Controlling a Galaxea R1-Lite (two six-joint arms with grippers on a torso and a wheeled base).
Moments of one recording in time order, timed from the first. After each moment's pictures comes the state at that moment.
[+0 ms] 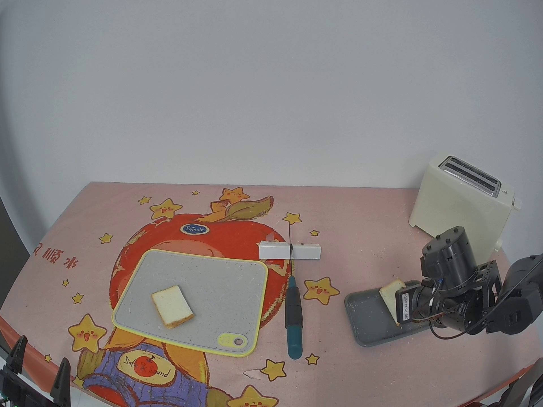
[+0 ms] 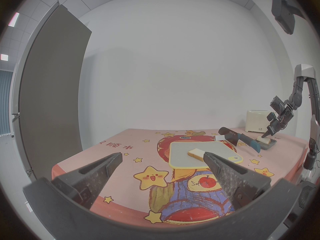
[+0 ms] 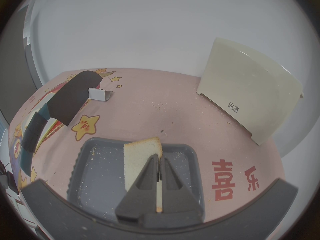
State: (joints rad) left arm 0.01 0.02 -0.02 0.00 0.00 0.00; right arm 0.66 1.70 -0.60 -0.22 -0.48 0.34
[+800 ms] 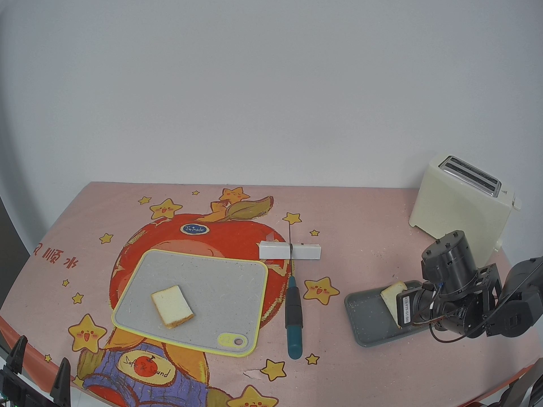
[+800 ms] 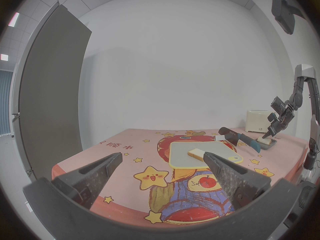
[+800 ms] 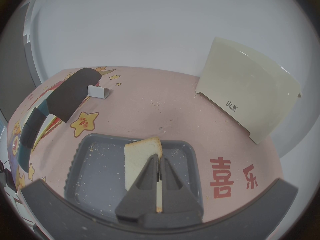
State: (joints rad) left arm 0.01 0.02 -0.02 0.00 0.00 0.00; right arm 0.67 1.69 -0.59 -0.22 -0.49 0.34
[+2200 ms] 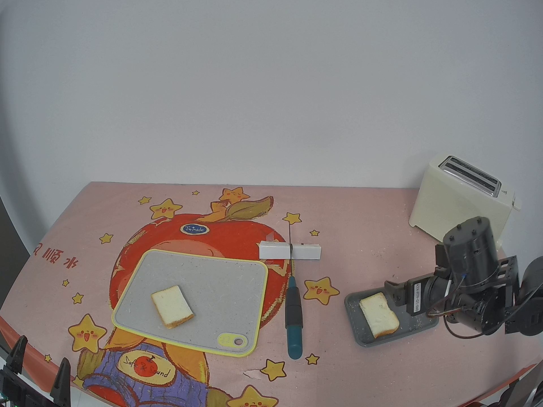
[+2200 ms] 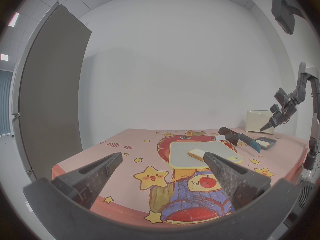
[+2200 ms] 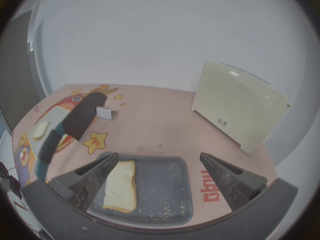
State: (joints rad) left arm 0.01 0.02 -0.02 0.00 0.00 0.00; right arm 0.69 1.56 -0.60 -0.23 -0.54 0.33
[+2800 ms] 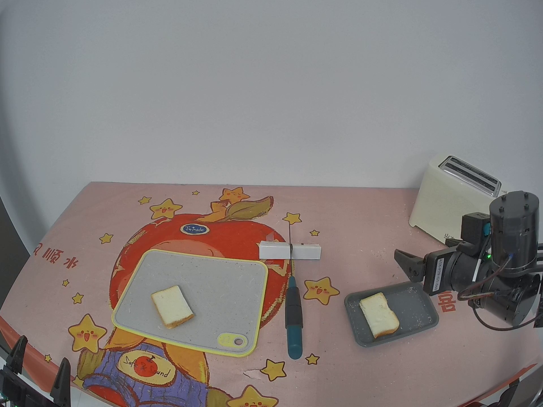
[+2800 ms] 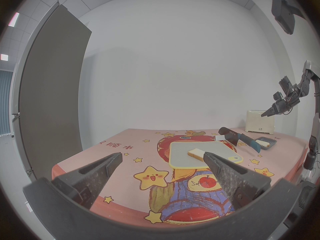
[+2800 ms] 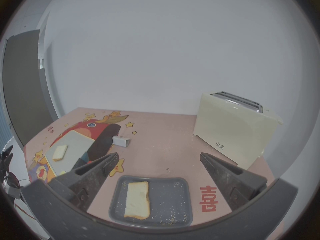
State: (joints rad) left arm 0.01 0.02 -0.02 0.00 0.00 0.00; right arm 0.72 1.42 -0.61 -0.29 -0.54 0.29
